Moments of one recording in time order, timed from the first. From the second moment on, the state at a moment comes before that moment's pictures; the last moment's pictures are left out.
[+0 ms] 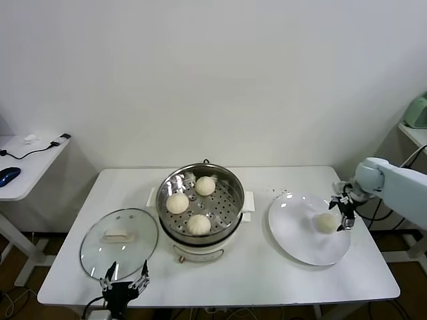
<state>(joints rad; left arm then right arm) 1.78 -1.48 -0.57 -2.06 -0.09 0.16 -0.11 0.25 0.69 -1.29 0.96 0.17 -0.08 -0.98</state>
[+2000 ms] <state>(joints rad) 1.77 -1.46 -0.57 -2.12 -0.10 0.18 -0.10 0.85 1.14 -1.68 1.44 0.91 -0.42 -0.71</state>
